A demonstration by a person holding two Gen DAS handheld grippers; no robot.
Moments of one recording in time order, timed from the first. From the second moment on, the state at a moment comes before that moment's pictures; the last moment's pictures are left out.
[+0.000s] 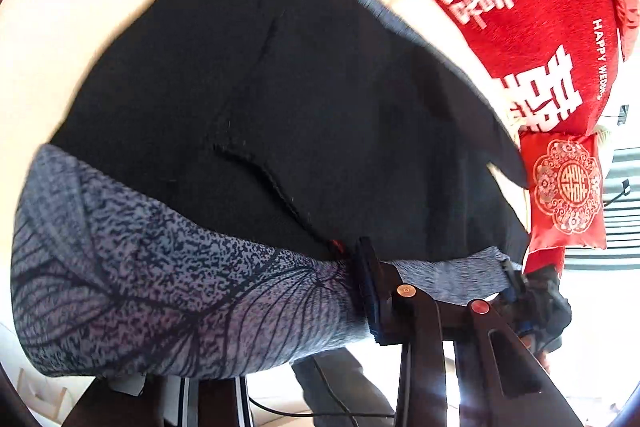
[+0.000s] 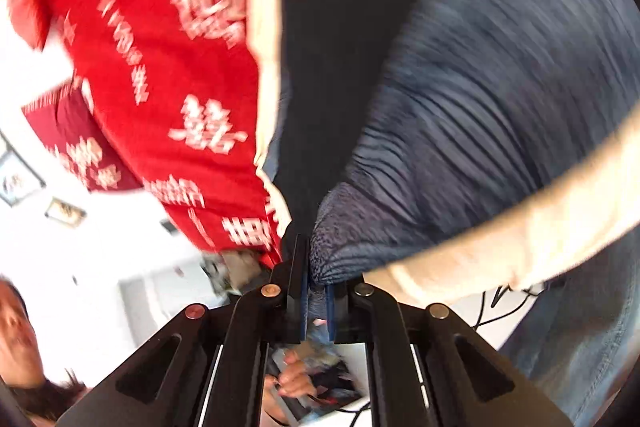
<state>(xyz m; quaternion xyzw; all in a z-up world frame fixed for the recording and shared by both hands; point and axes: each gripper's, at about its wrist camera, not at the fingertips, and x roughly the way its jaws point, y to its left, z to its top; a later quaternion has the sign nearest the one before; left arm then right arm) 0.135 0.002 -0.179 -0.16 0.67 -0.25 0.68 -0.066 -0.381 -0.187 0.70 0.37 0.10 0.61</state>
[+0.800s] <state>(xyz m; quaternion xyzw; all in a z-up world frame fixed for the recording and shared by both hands) 0.345 -0.093 -0.173 -0.09 0.65 -0.15 0.74 0.256 -0.445 -0.189 0.43 0.58 0.15 0.67</state>
